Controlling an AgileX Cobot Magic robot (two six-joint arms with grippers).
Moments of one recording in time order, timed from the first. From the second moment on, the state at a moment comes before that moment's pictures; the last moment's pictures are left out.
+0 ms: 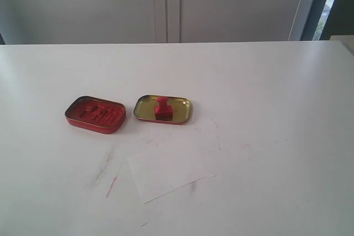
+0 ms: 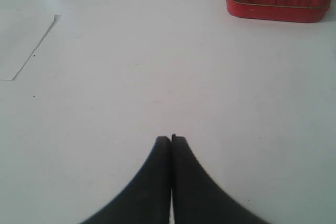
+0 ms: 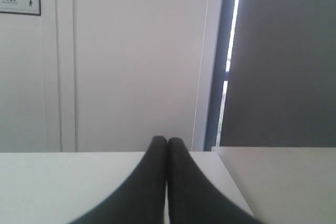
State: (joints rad) left arm 0.06 0.00 0.02 -0.15 0.52 0.26; right arm -0.09 0.27 -0.37 0.01 0.09 -0.04
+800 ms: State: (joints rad) left arm 0.06 0.00 0.02 -0.15 0.52 0.26; right arm -0.09 1.17 -0.98 0.01 0.58 -0.04
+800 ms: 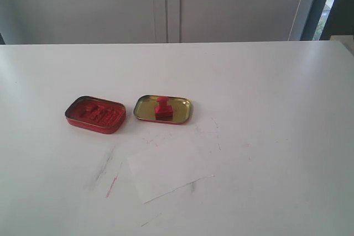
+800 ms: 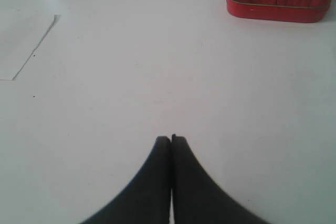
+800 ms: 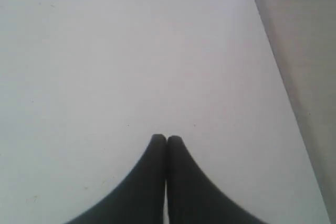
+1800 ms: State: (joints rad) left arm 0.06 0.00 0.02 -0.15 0.52 0.26; right arm 0.10 1.75 -1.51 0.01 0.89 -0.10
